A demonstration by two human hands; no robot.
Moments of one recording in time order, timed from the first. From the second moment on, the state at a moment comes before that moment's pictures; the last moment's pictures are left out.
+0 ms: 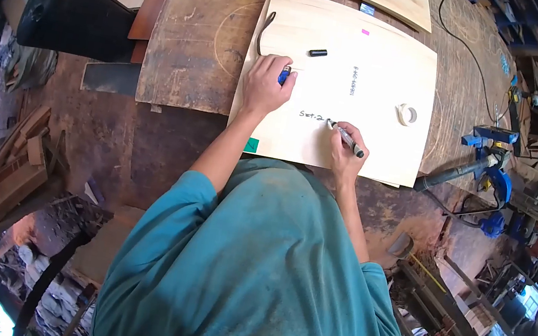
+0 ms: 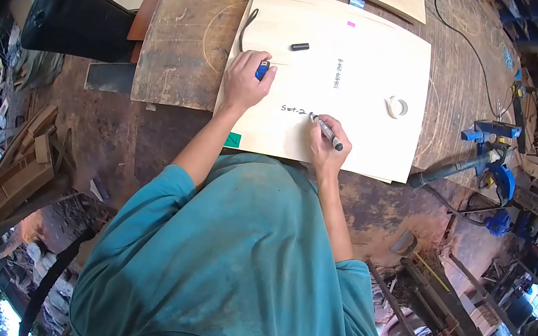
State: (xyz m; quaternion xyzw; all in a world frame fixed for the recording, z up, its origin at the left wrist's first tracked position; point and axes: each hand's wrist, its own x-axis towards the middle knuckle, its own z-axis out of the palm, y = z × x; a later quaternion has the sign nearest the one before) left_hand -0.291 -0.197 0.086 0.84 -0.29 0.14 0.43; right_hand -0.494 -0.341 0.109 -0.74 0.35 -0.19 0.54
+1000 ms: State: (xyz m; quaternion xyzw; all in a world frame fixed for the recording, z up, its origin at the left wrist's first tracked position) left_hand -0.293 -0.198 0.088 0.85 -0.29 0.14 0.43; right_hand -0.496 -0.338 0.112 -0.75 0.34 -0.20 0.53
